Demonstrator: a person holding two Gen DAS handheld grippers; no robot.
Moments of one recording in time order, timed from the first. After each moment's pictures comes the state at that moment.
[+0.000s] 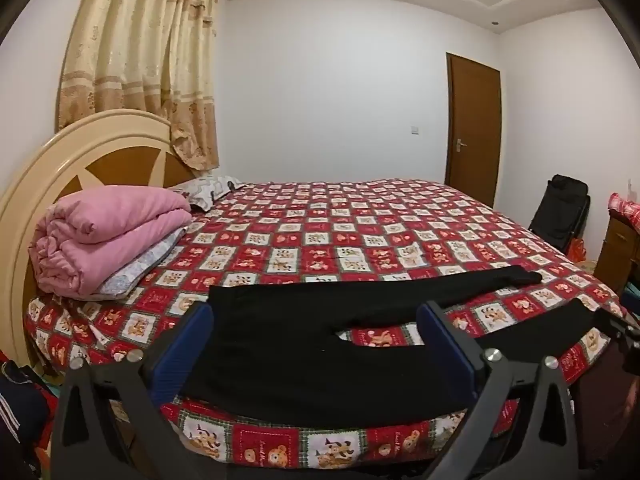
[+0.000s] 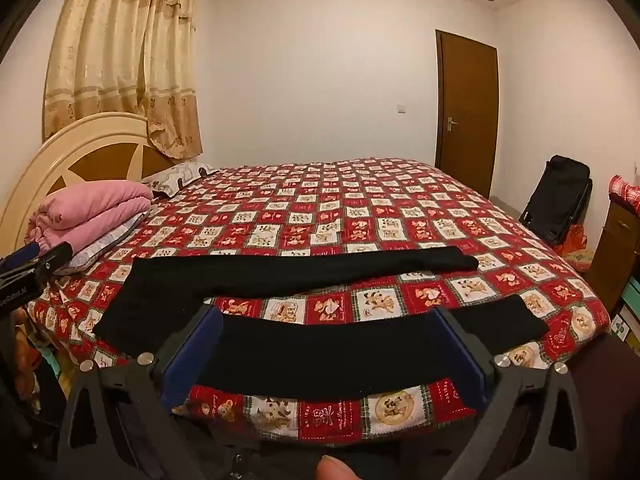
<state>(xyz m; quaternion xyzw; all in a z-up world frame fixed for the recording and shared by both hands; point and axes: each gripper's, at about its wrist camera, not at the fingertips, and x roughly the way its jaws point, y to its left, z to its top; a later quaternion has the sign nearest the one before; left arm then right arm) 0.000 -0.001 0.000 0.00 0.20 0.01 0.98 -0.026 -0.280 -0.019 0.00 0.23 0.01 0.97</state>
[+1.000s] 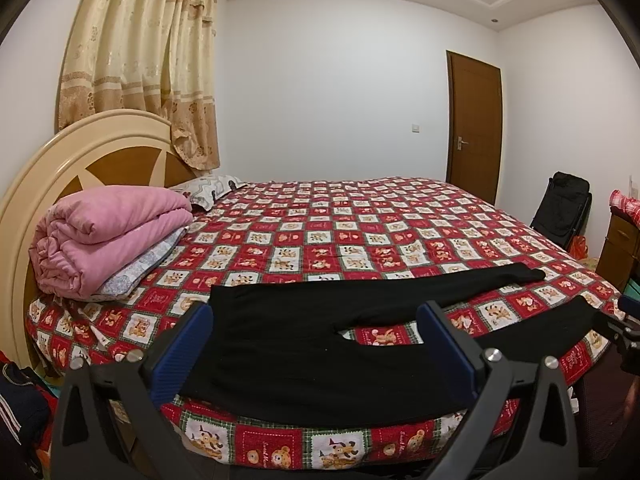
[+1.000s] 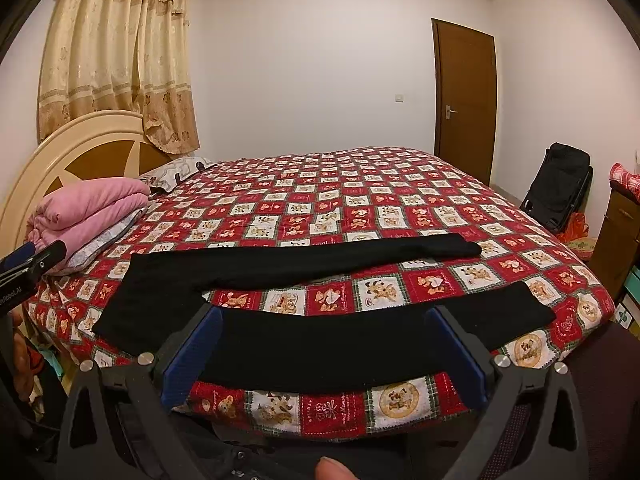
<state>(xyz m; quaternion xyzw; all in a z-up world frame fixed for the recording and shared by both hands) 0.003 0.004 -0.006 0.00 0.20 0.01 0.98 -0.017 -0.282 -0.033 0.01 0.25 0.01 0.97</state>
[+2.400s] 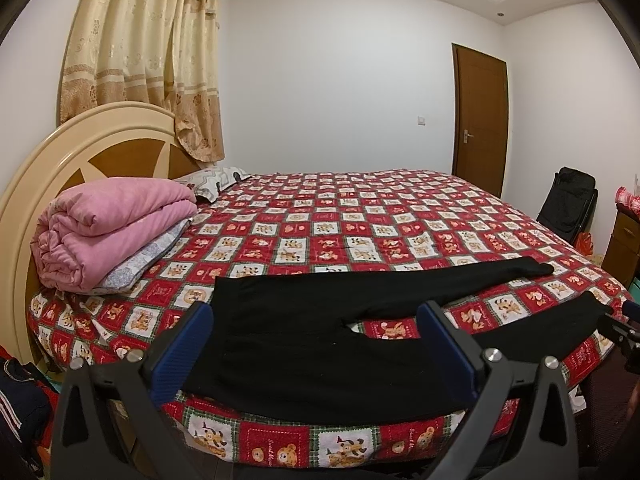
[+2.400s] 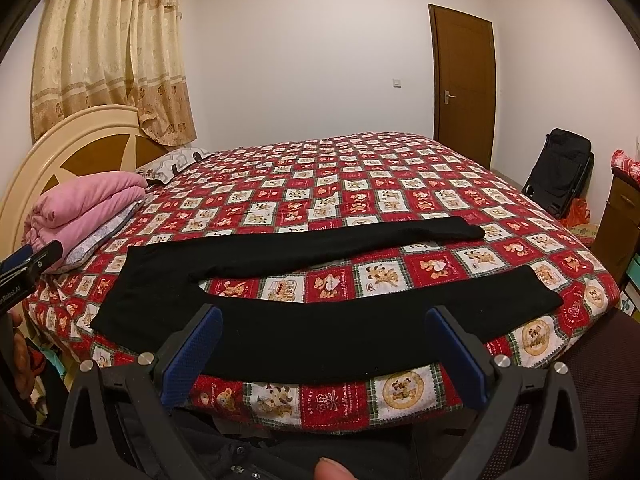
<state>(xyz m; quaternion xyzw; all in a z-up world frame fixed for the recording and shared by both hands) 0.007 0.014 -0.013 0.00 0.21 0.01 0.98 -0.007 -0.286 -0.044 0.02 0.27 0.00 0.96</state>
